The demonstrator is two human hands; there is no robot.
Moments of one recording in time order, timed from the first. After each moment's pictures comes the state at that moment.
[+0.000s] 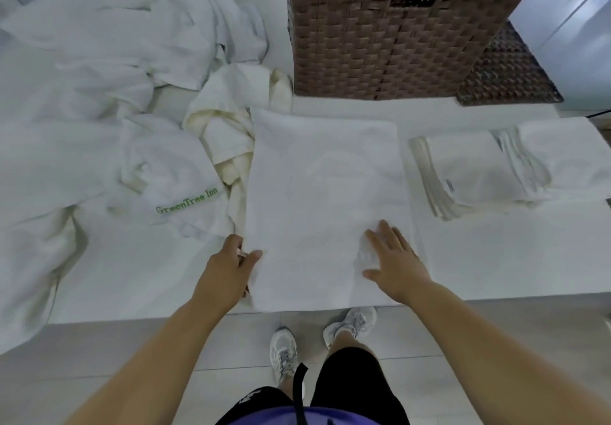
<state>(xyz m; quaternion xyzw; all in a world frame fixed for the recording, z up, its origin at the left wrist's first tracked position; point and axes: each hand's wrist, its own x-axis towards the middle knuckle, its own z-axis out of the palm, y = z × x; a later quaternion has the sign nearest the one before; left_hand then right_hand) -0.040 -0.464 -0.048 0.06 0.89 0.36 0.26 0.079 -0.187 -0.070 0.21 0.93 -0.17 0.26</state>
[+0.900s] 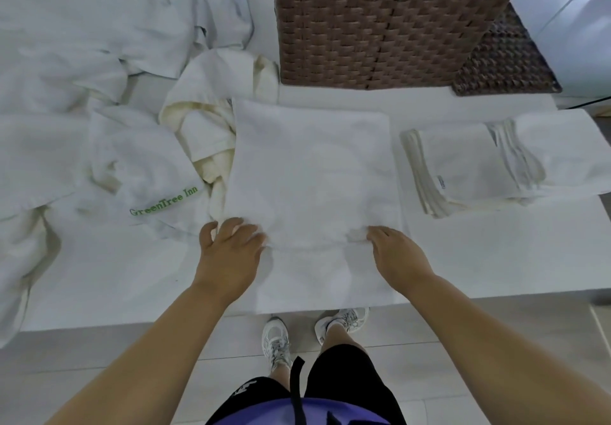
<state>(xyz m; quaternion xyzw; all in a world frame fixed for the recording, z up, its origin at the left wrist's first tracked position) -0.049 -0.433 -0.058 0.38 0.92 0.07 -0.06 0.075 -0.161 -0.072 0.17 0.97 -0.15 0.13</state>
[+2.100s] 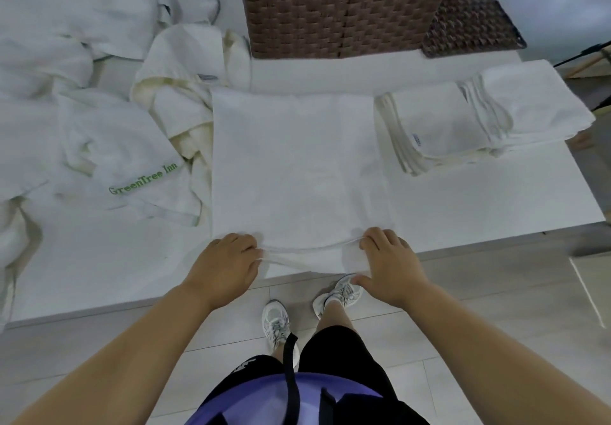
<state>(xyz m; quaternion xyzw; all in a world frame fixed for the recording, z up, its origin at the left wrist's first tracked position) -0.011 -0.453 -0.053 0.50 0.85 0.11 0.15 0.153 -0.200 -0.066 0.13 0.97 -0.09 0.19</state>
